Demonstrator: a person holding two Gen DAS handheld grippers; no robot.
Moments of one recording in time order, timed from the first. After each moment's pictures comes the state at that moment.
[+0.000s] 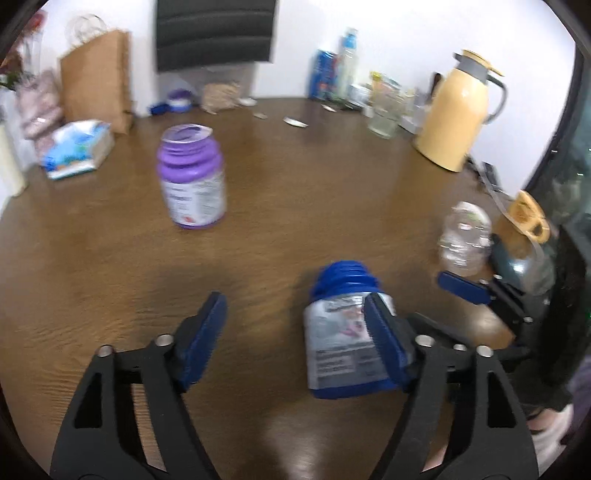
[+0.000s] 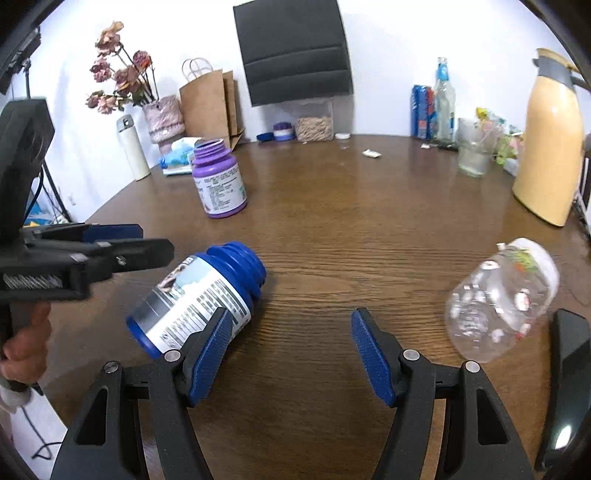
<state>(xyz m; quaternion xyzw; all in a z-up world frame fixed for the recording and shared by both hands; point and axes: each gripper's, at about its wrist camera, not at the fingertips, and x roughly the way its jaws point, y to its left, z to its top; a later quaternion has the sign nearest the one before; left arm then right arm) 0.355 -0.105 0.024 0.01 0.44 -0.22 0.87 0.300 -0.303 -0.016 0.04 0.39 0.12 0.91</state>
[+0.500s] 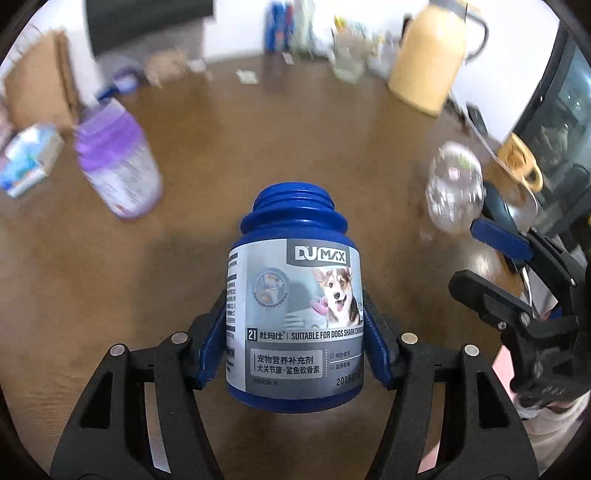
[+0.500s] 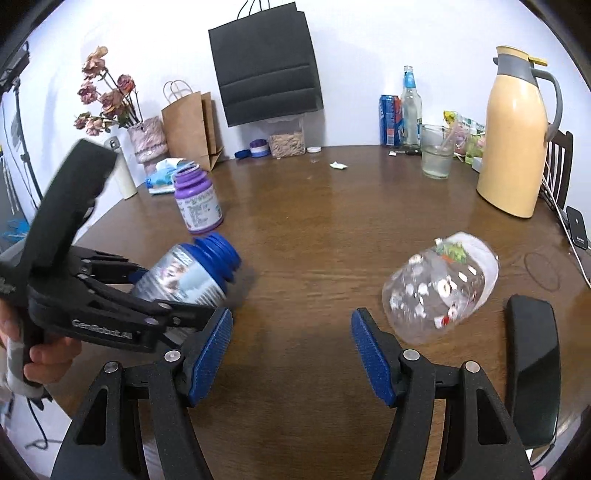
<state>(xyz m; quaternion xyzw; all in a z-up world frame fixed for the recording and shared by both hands) 0.364 -0.138 0.004 0.09 0.46 -0.24 0.85 0.277 -0.337 0.005 0.06 0.38 0.09 0.92</state>
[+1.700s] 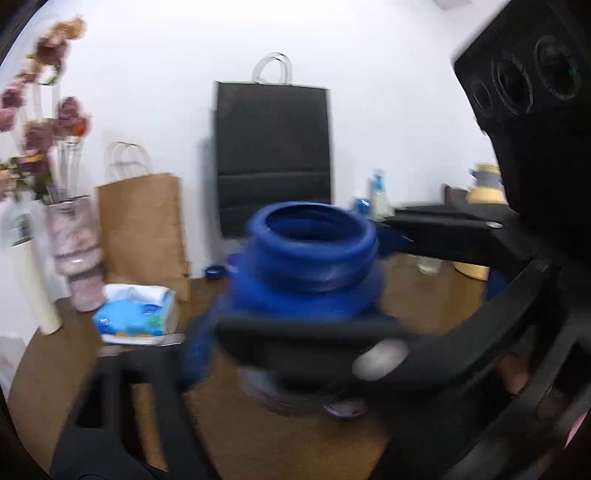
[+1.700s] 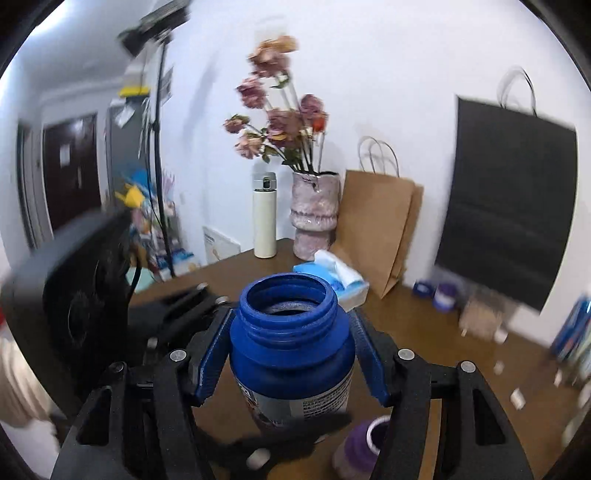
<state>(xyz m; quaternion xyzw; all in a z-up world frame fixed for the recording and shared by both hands) 0.438 0.020 0.068 0.05 0.13 -0.21 0.97 0.464 -0.100 0.081 -0.09 0.21 0.37 0.90</state>
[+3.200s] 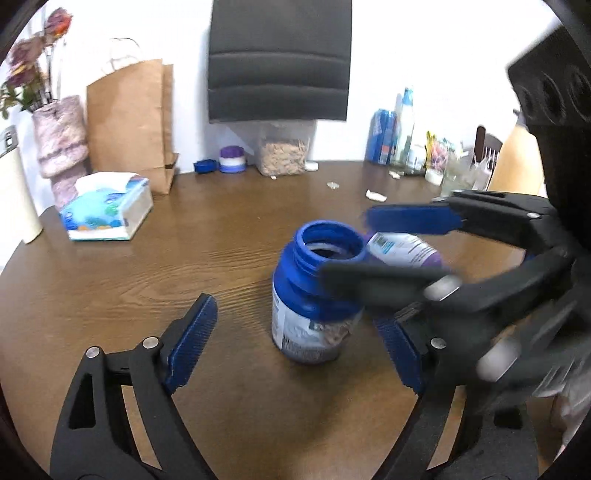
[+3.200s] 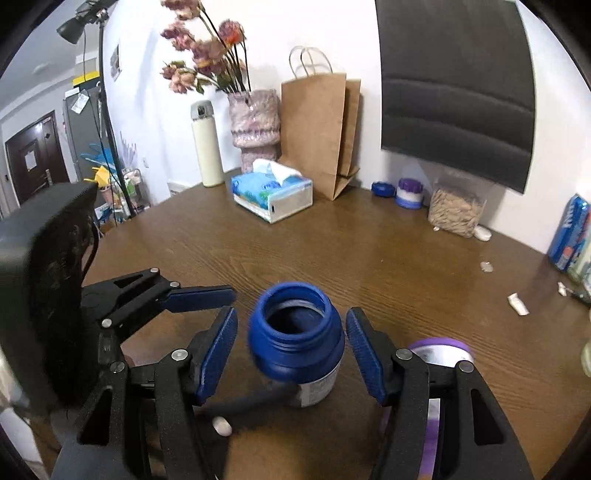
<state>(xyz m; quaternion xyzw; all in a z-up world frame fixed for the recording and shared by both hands) 0.453 -0.042 0.013 0.01 0.31 -0.14 0.94 0.493 -0.188 -0.017 -0.04 0.33 0.33 0.89</state>
